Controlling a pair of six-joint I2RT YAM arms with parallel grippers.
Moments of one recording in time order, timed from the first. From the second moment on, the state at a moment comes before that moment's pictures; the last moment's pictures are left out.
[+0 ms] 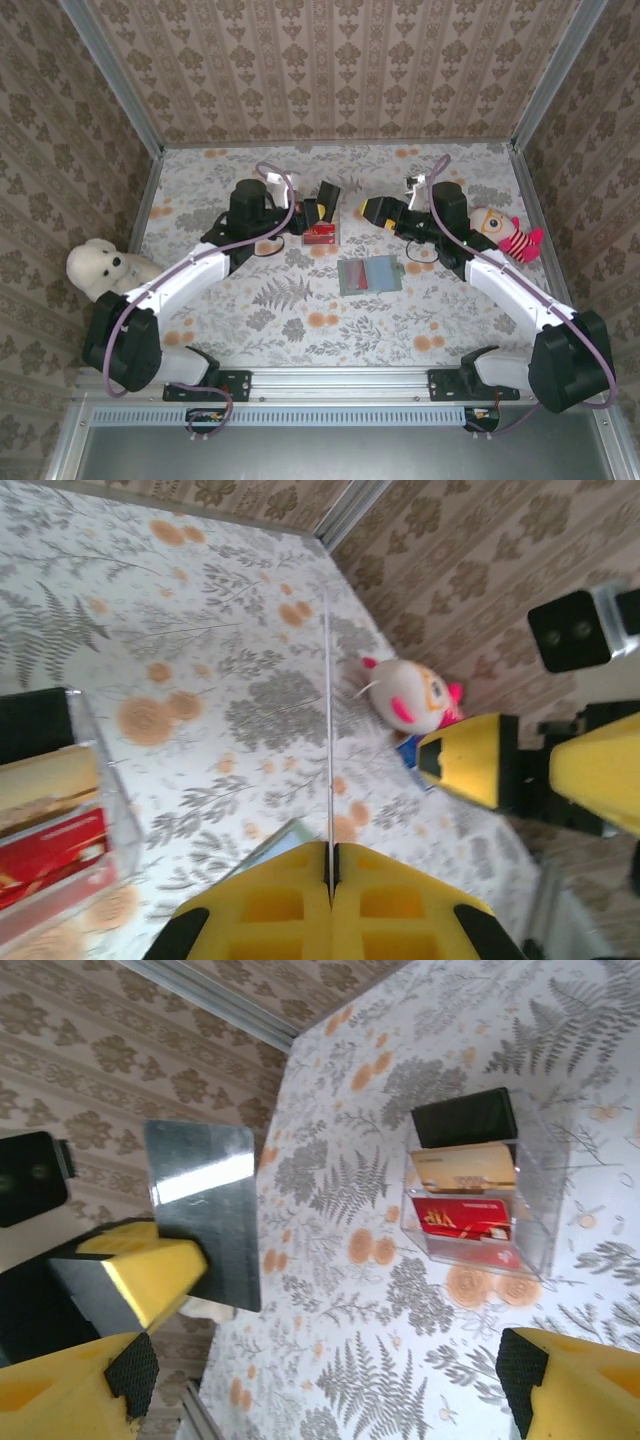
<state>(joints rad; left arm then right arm) -0.55 1.35 0.92 0.05 0.51 -0.49 0.31 1.24 0.83 0.00 -0.53 0.77</state>
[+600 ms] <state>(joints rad) -0.46 1.44 1.21 -0.37 0.44 0.25 0.31 1.24 0.84 -0.29 -0.43 0.71</state>
